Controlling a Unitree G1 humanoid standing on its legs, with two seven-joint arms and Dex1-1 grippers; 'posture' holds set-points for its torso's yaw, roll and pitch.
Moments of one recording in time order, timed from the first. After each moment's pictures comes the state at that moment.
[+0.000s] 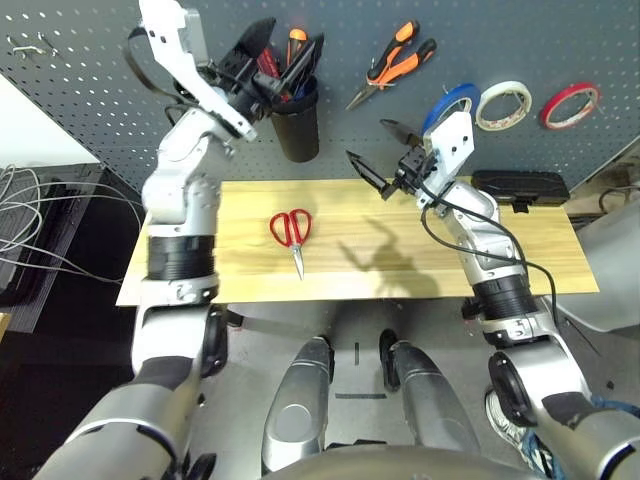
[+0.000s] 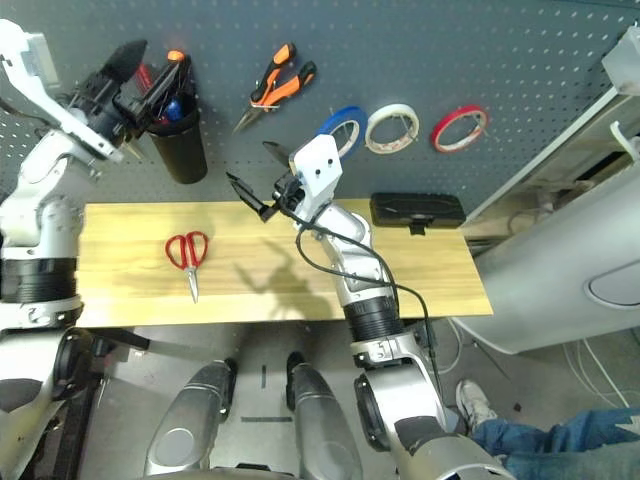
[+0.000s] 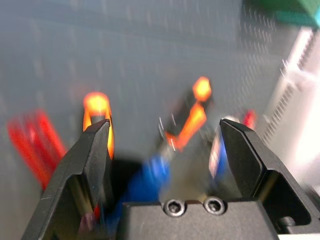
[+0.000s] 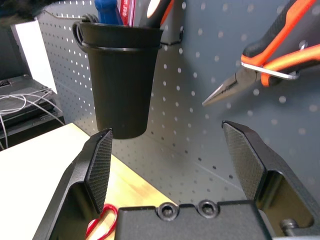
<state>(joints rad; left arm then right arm) -0.69 0.49 0.18 -0.02 -0.63 0.52 -0.60 -0.64 -0.16 0.07 0.30 0.16 -0.06 0.62</state>
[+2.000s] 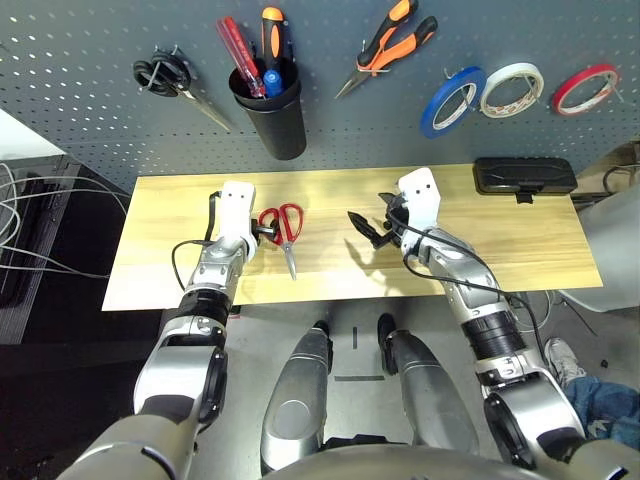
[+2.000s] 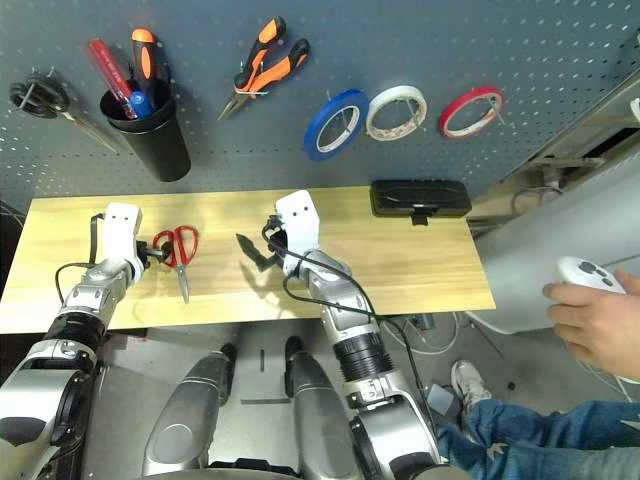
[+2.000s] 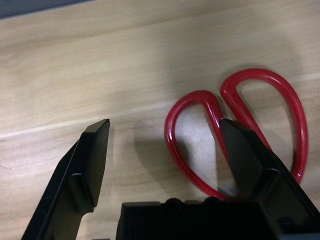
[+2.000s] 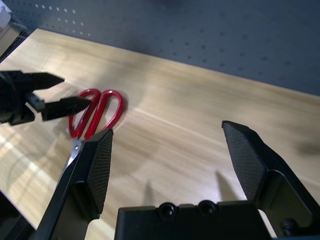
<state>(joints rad) -0.64 0.33 0.09 0.93 -0.03 0.18 -0.13 -0.46 -0.07 0.16 0.21 0.10 0.32 0.45</state>
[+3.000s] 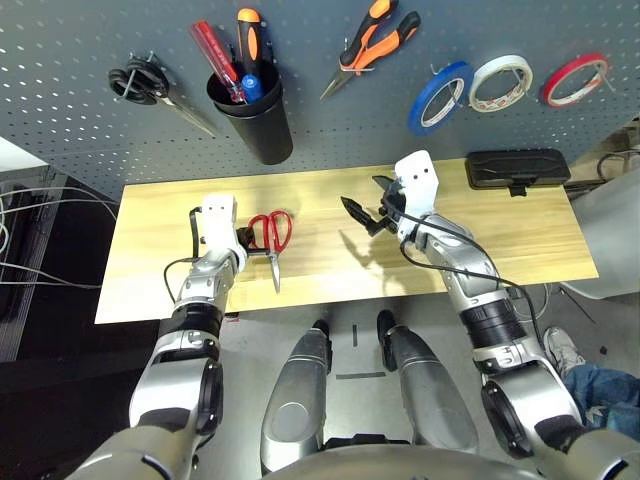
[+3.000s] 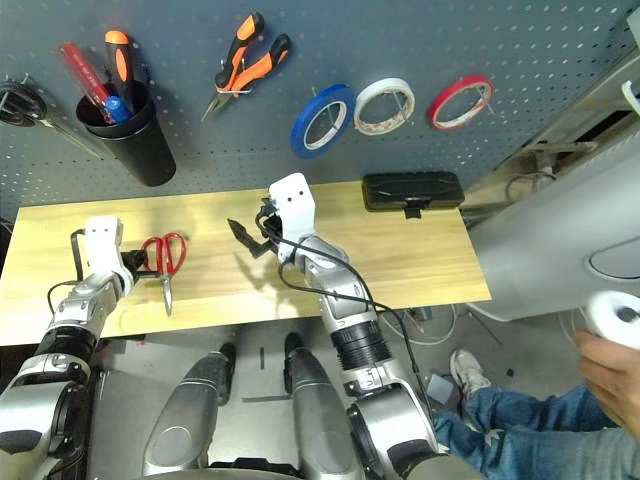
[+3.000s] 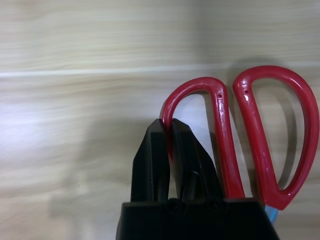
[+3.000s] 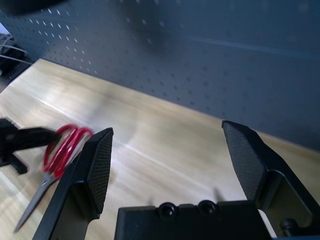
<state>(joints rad) -0.42 0.35 0.23 0.66 -0.14 0.23 -0.19 -0.58 -0.08 0.14 0.27 0.12 0.24 0.50</state>
